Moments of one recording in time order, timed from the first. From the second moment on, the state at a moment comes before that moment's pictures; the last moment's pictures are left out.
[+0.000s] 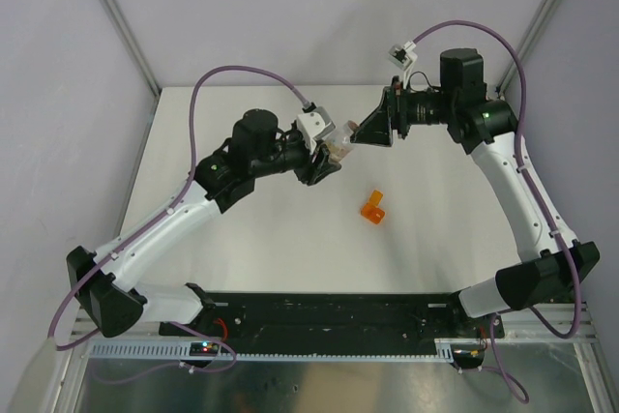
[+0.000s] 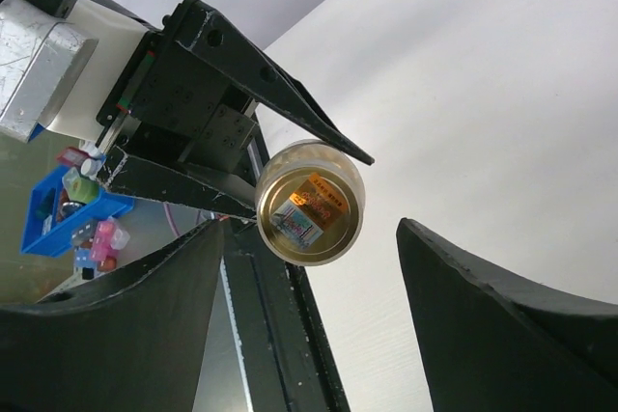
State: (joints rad) left arm -0.74 1.28 1.27 -0.30 0.35 0.16; right arm 0.32 1.45 1.69 -0.68 -1.00 0.14
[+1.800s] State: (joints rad) left arm -0.67 1.26 1.31 -0.39 0.93 -0.04; right arm 0.50 1.38 1.87 -1.06 -0.98 -0.42
